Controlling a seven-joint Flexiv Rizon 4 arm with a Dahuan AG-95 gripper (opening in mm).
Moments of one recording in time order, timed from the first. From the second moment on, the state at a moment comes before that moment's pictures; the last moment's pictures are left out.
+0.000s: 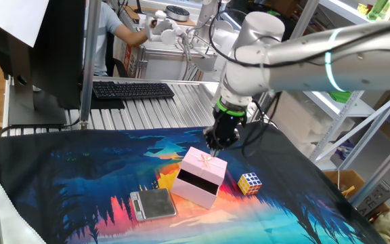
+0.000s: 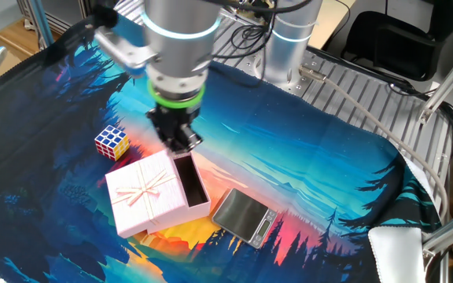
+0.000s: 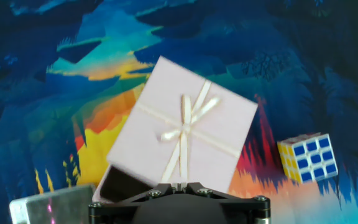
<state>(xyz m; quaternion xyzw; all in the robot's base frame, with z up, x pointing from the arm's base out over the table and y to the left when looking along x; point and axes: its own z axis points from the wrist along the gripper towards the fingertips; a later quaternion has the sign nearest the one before) 0.594 -0.036 0.162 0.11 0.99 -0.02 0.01</state>
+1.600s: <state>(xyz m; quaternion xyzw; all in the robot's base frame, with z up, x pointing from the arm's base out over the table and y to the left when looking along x) 0.625 -0.059 0.139 0.13 0.99 0.01 0.01</state>
